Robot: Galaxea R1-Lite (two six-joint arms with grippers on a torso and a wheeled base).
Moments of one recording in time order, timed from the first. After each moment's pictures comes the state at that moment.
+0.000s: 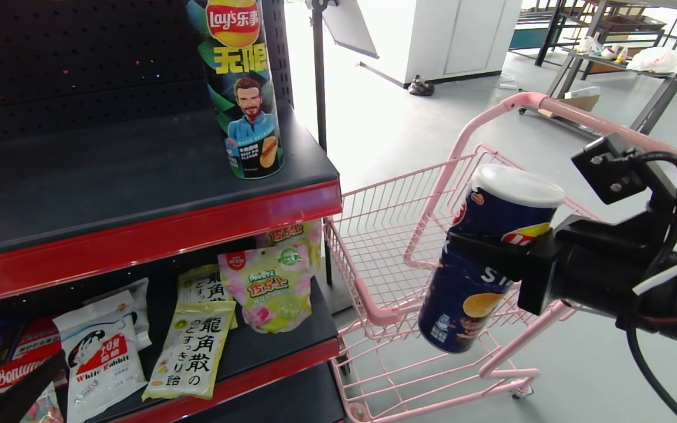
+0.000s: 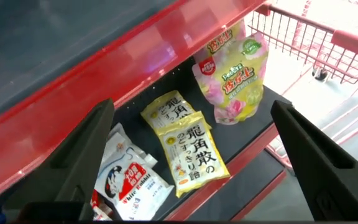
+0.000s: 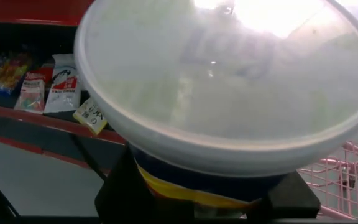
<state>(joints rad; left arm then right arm) -0.24 0.63 -0.36 -0.13 0.03 0.28 0.67 1.36 -0.66 -0.50 0.00 0.05</state>
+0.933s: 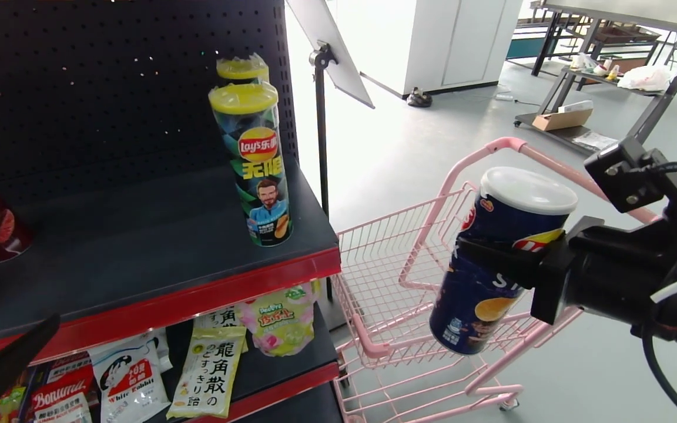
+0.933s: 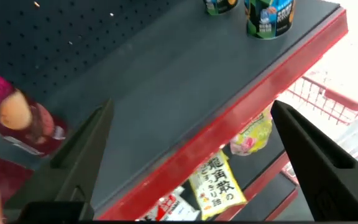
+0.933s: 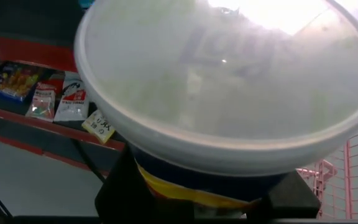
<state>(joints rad) -0.24 0.70 -0.46 -0.13 0.03 0.35 0.66 1.33 -0.65 -0.50 0.00 -0.01</state>
